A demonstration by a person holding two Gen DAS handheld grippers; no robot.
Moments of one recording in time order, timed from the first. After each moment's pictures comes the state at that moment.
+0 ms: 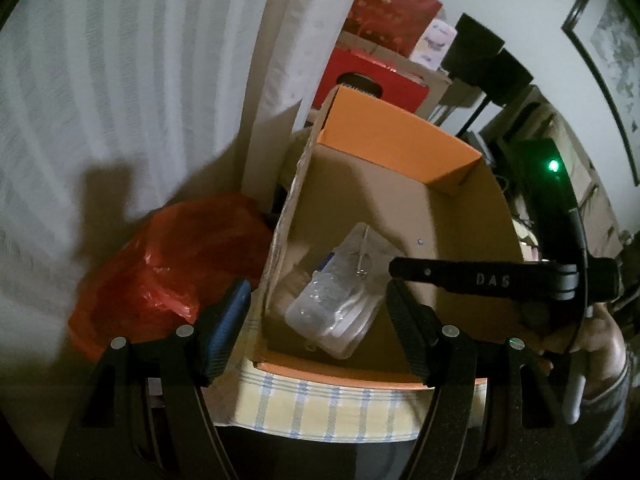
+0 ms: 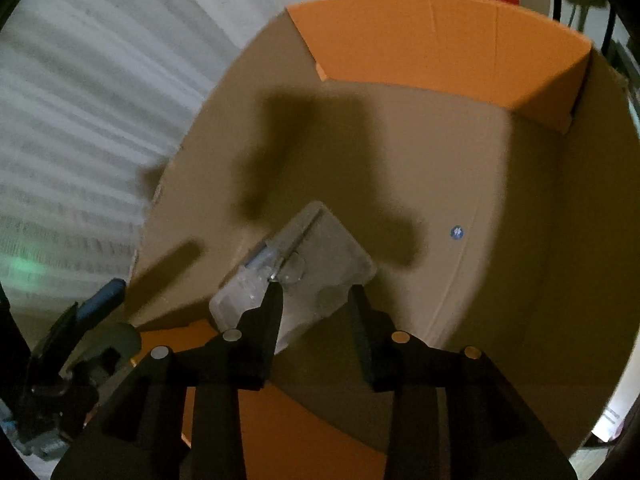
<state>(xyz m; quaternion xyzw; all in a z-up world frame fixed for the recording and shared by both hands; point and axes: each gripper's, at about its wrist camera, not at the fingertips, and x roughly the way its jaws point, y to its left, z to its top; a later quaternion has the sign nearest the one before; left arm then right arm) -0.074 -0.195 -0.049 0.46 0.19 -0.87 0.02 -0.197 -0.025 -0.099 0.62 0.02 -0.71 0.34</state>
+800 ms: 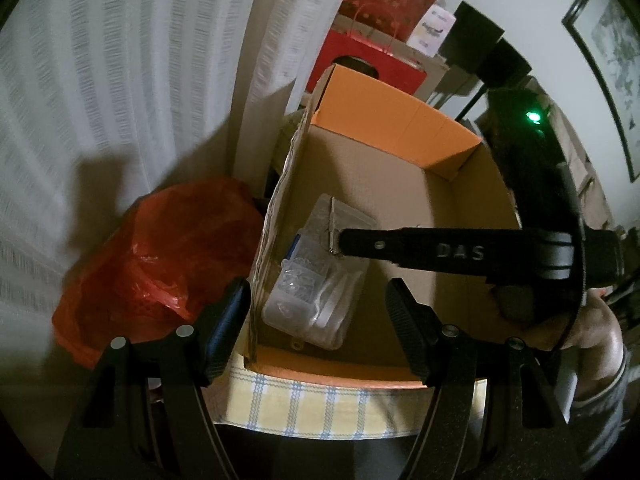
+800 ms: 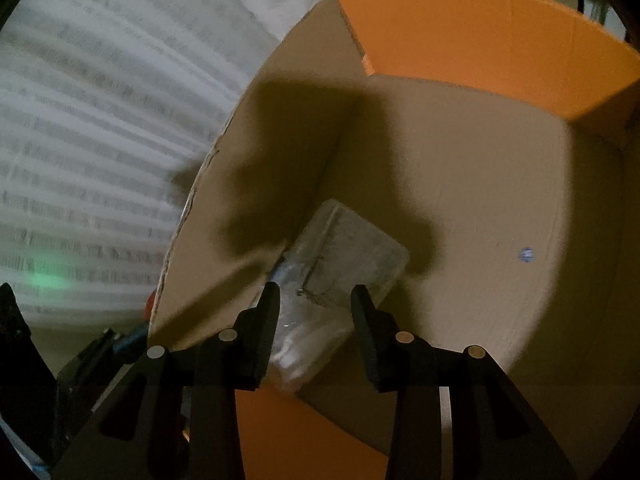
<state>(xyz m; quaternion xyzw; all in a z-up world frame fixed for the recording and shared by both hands) -0.078 -0.192 -0.059 0.47 0.20 -0.86 0.00 -0.193 -0.056 -0.091 0.60 0.01 -0.71 0.36</state>
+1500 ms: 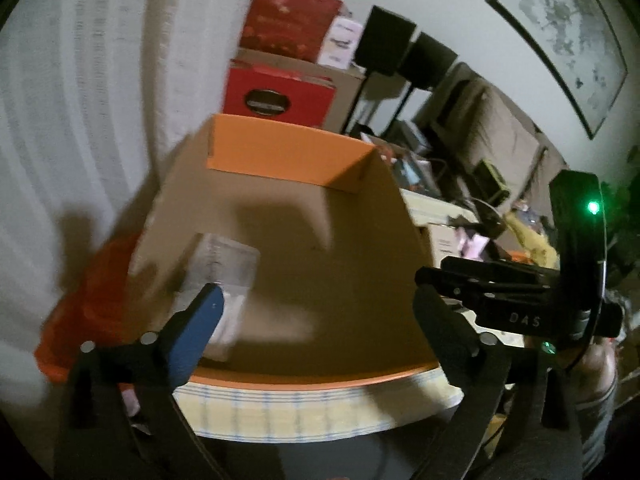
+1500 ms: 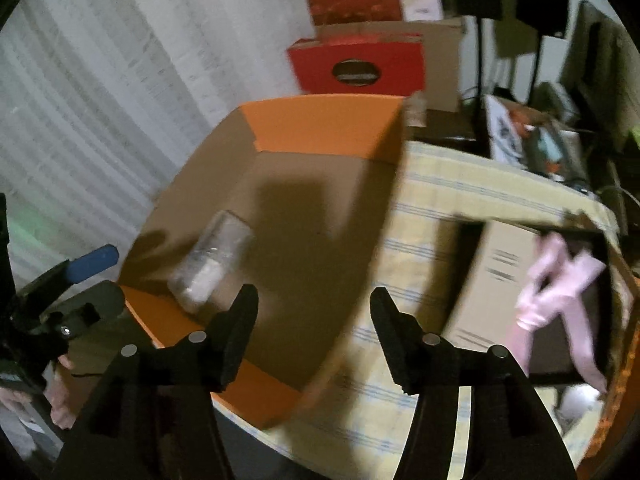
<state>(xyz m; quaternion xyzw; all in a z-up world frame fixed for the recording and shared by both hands) -0.073 -0.107 0.002 0.43 0.15 -0.89 -0.09 -0.142 0.115 -0.024 0.49 0.02 -0.83 0.27</state>
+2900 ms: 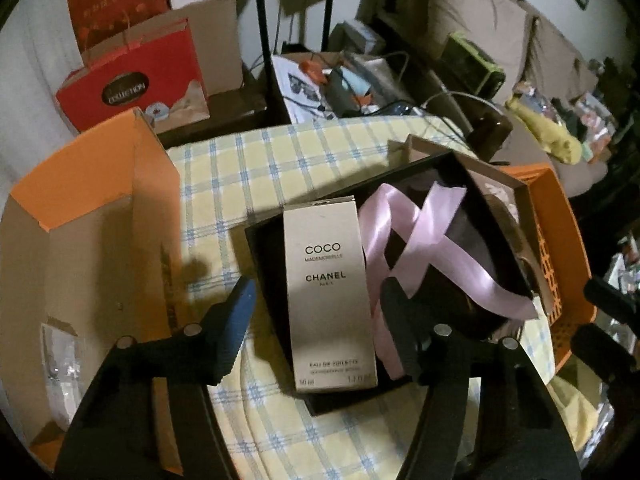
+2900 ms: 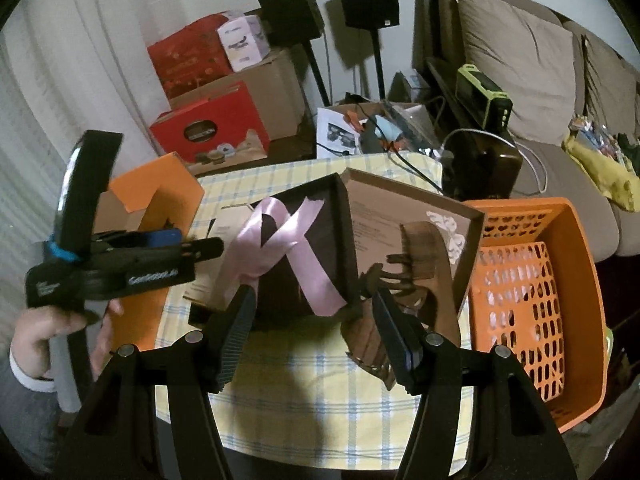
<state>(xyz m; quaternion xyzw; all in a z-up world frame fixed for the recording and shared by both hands) -0.206 0.139 -0.062 0.54 -0.03 -0.83 -0.12 -0.117 0.336 -0.016 0.45 -0.06 -0.88 0.12</state>
